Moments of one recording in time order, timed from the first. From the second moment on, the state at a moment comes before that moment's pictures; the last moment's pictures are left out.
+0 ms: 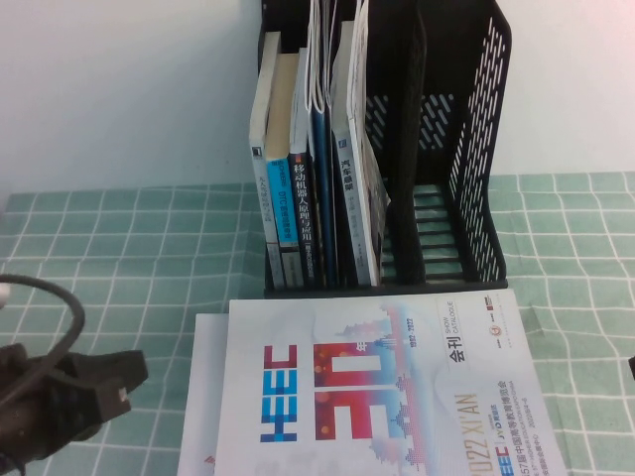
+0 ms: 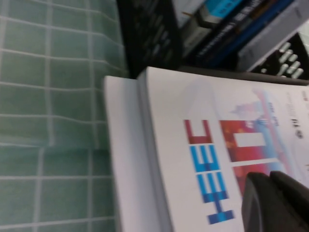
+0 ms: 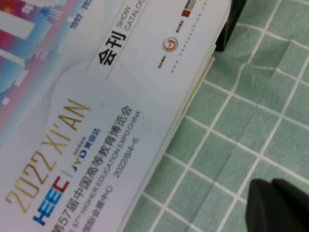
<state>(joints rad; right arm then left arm) -0.05 1.13 -0.56 0.76 0.69 -0.98 -0.09 0.80 -0.48 -0.87 0.59 0.41</state>
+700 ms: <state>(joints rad) 0.30 1.45 -0.64 0.87 0.55 -1.01 -0.09 1.01 -0.49 -1.20 0.70 0.70</state>
